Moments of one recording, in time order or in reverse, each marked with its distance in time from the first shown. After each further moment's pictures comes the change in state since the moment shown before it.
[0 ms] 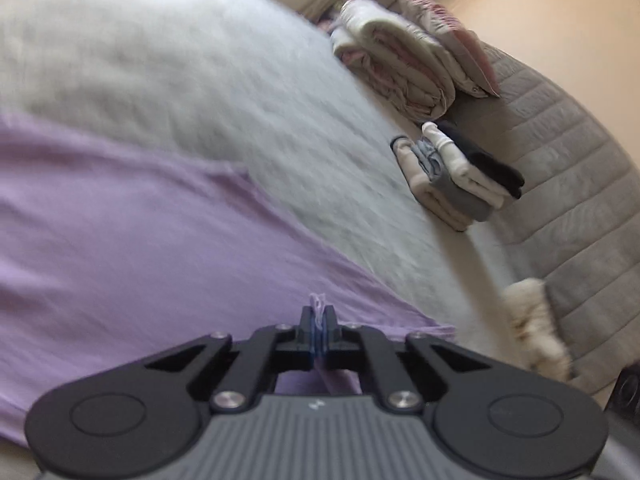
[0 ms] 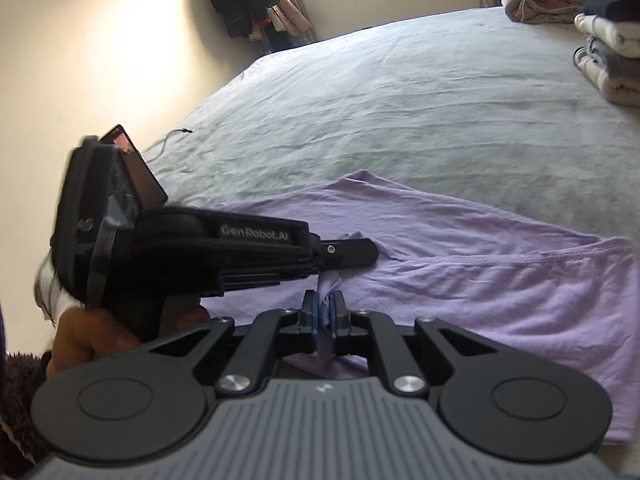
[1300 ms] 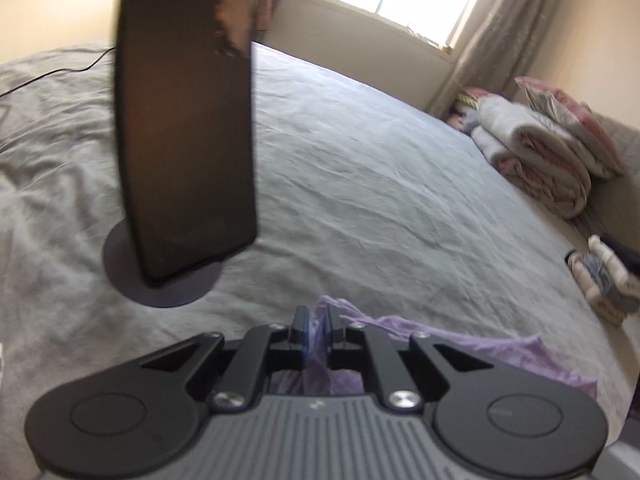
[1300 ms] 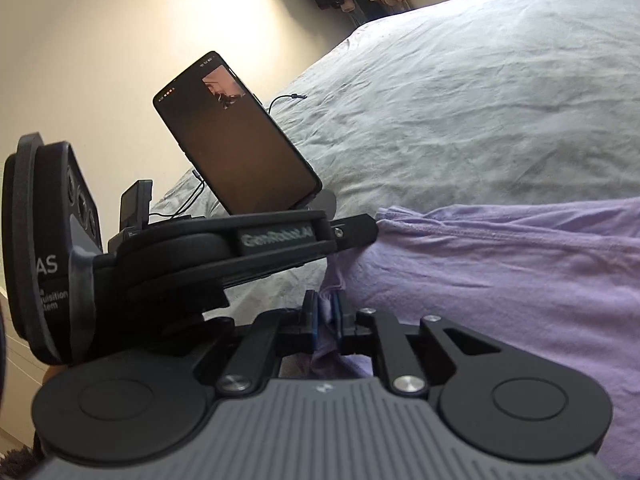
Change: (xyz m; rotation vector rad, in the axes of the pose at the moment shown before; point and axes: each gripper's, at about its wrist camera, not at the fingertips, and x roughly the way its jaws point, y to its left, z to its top) left arm -0.129 0.177 0.067 -0.032 -0.266 0.414; right arm 0.190 0.153 0.025 -0.013 0.068 0.279
